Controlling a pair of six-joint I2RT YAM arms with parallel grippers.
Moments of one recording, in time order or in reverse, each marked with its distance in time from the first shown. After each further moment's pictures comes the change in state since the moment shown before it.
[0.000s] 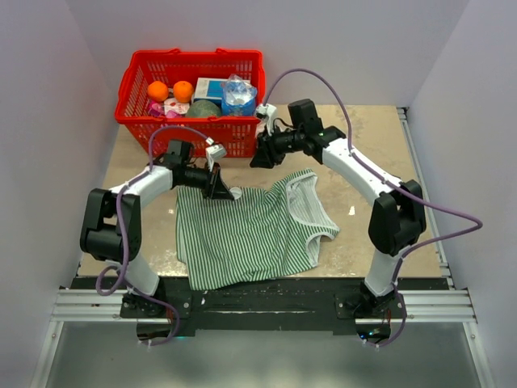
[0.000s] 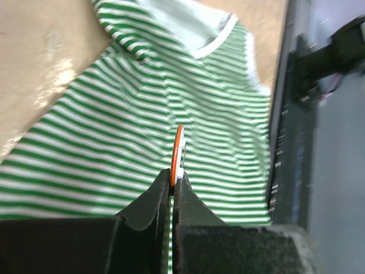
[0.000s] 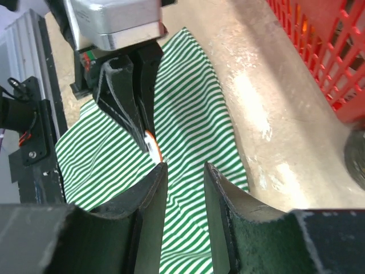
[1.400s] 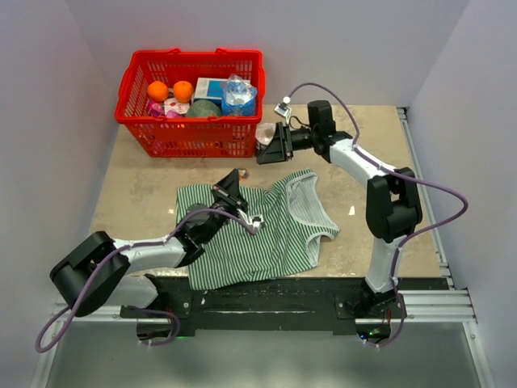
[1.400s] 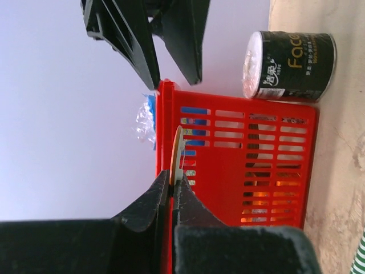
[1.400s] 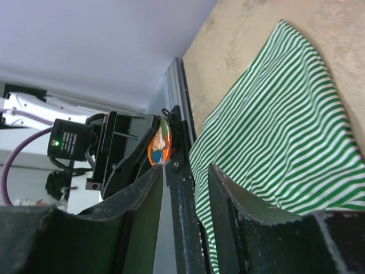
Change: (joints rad) left arm -0.610 -0.389 -0.673 1.359 -1.283 1.297; right arm -0.151 0.095 -0.109 0.359 -0.468 0.677
